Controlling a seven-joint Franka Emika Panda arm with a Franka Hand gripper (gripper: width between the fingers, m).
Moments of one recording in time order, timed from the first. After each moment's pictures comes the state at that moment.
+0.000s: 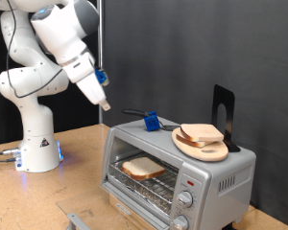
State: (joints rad) arm 0.04 -0.68 -0.14 -2.74 0.56 2.11 -0.68
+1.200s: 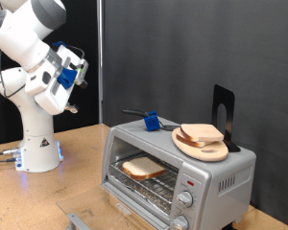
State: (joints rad) arm -0.10 -0.65 -0.26 -2.69 0.65 1.80 -0.20
